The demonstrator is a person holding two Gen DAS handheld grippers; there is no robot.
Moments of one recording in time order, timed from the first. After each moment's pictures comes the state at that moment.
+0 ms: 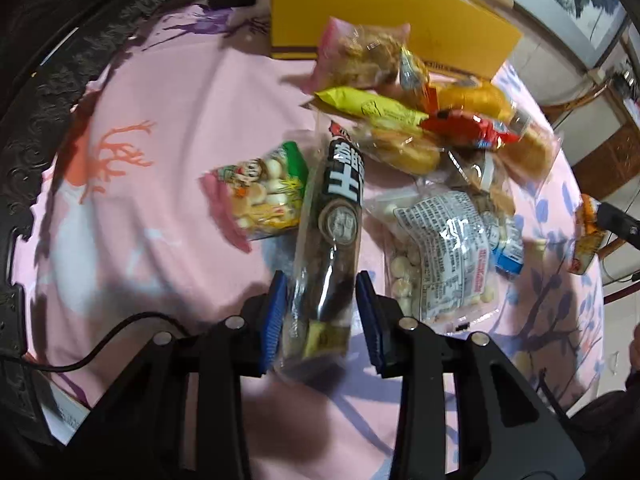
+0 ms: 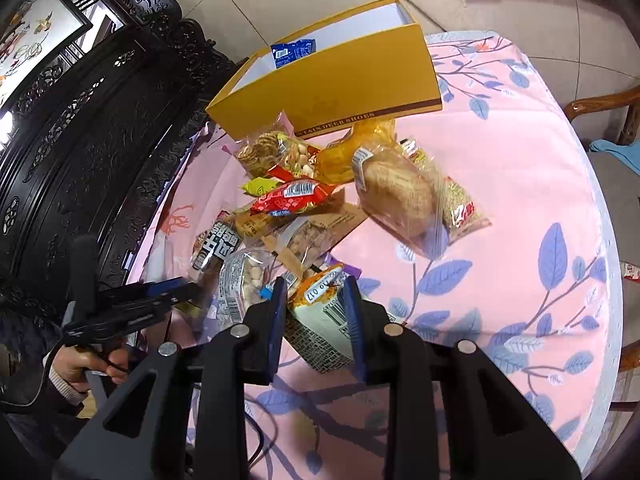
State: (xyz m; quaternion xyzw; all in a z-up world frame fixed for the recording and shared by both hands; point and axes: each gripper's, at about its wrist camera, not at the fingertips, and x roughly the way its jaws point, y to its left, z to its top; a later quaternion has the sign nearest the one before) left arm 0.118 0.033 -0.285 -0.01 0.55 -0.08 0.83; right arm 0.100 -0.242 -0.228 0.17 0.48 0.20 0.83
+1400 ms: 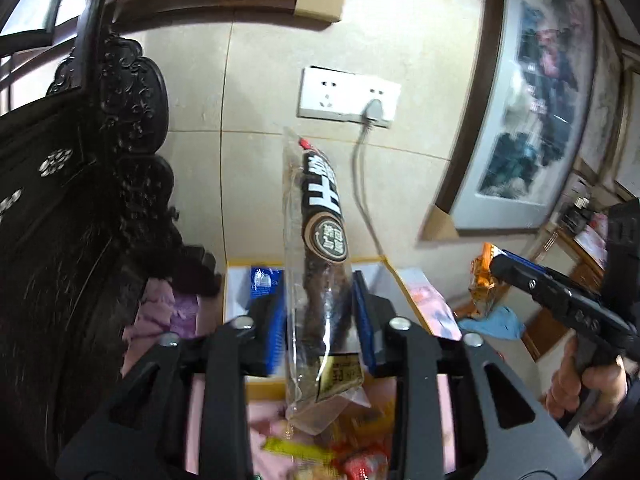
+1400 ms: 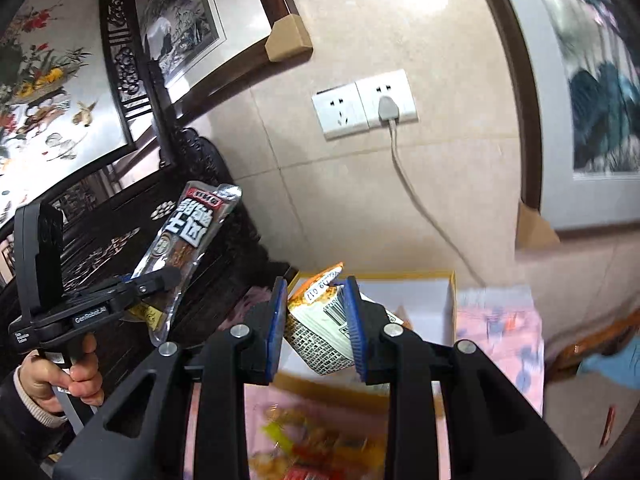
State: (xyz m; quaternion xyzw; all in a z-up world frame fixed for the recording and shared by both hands) left arm 0.283 -0.006 0.002 -0.05 0.27 -0.11 0.95; right arm 0.303 -0.243 -0.023 0.10 0.26 0.23 0.93
